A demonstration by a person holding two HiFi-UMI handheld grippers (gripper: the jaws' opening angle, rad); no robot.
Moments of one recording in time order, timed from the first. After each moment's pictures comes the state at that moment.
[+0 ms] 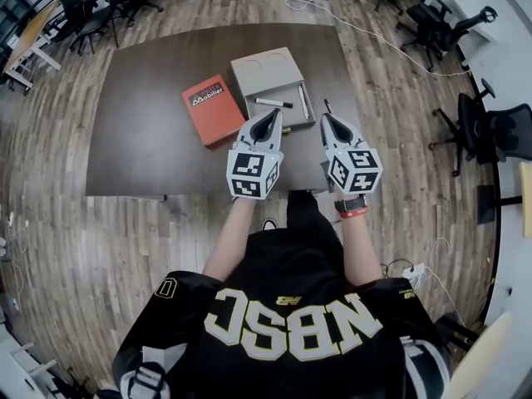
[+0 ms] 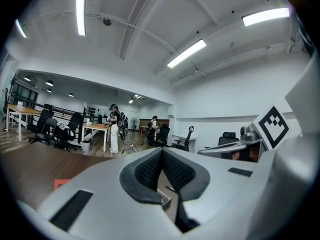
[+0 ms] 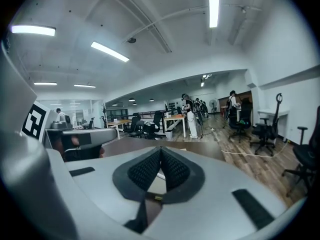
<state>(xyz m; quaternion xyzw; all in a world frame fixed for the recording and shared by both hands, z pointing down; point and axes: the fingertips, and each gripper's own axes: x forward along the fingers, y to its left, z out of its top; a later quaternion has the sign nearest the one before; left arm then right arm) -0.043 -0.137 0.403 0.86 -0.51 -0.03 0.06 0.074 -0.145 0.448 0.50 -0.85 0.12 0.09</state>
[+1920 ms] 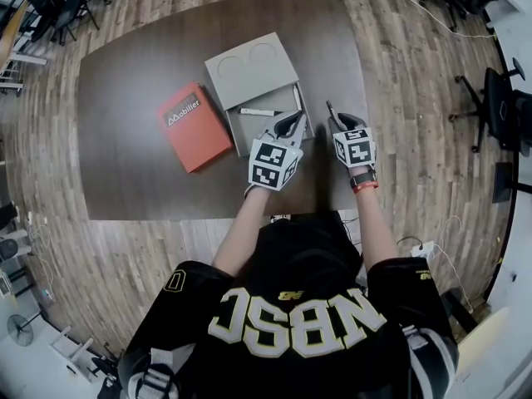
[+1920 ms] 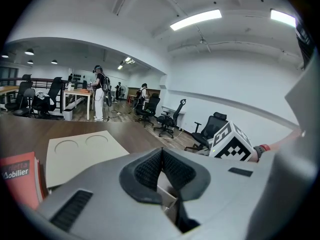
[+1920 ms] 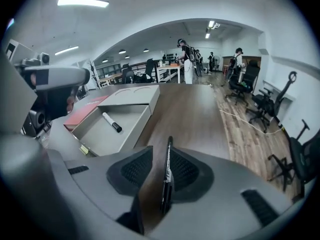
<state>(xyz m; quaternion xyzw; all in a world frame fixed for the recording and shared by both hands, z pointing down) 0.062 -0.287 0.559 0.88 -0.42 0.10 0.19 0.166 -0.291 0.699 0.46 -0.78 0.25 0.34</state>
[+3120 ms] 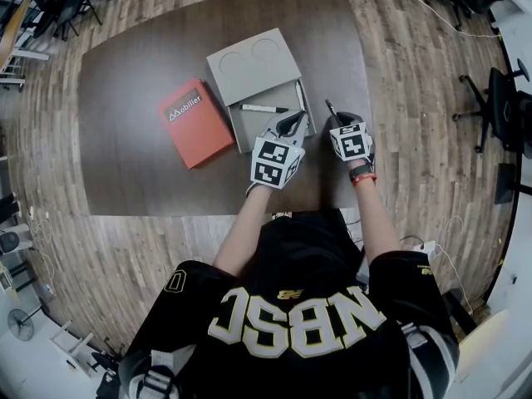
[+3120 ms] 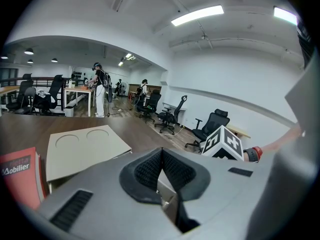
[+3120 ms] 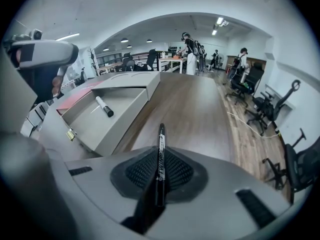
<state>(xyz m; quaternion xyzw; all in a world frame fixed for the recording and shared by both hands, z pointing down) 0.061 -0.281 0.576 0.88 -0.42 0.12 0.20 0.167 -0.292 0.741 0.45 -0.77 0.24 0.40</state>
